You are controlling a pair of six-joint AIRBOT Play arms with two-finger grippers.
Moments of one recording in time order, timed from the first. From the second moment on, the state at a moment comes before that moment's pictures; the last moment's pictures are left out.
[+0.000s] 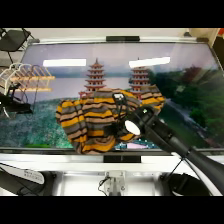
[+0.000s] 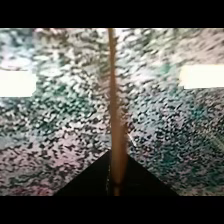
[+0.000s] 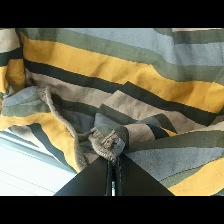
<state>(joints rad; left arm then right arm) 0.53 -1.78 1.46 1.35 -1.23 -0.90 0.86 -1.19 1.12 -1.48 1.17 2.14</state>
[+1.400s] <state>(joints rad) 0.01 -1.10 1.64 1.29 -1.63 -1.15 0.78 -1.17 1.23 -1.75 1.46 2.00</state>
